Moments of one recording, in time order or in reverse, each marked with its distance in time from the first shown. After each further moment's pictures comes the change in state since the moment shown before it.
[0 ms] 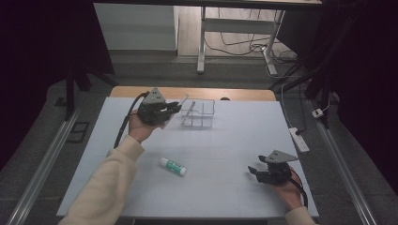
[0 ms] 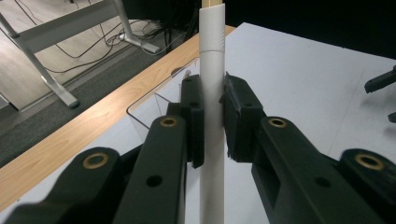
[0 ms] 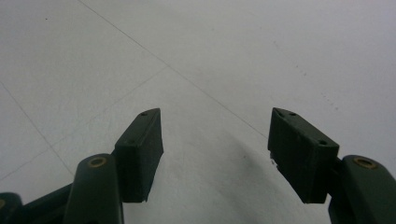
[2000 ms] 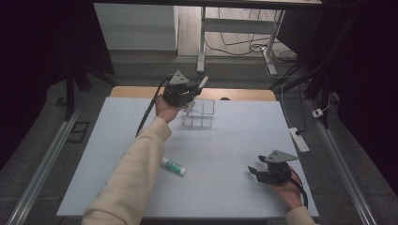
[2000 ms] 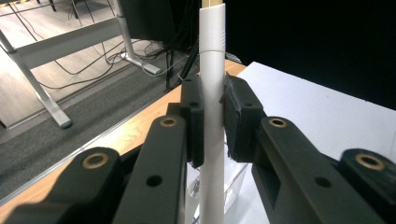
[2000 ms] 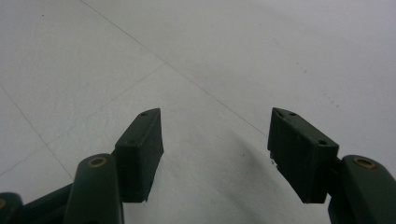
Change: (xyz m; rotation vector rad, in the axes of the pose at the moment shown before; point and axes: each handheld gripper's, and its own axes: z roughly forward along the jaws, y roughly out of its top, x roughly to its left) left arm 0.013 0.047 0.077 -0.082 0.009 -0.056; right arm -0.002 -0.001 0.002 0.006 0.003 0.001
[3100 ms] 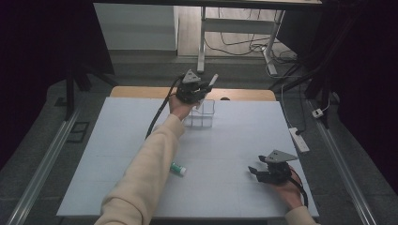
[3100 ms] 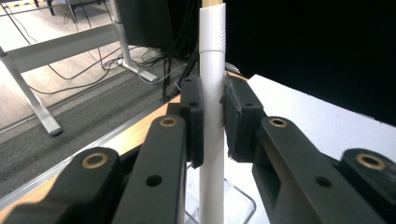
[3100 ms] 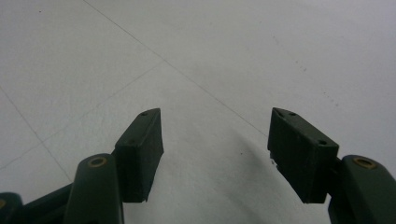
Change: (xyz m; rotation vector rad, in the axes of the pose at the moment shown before) left arm -0.001 0.000 0.049 -0.037 -0.006 -0.035; right arm -0.001 -0.001 0.001 -0.001 0.000 -0.002
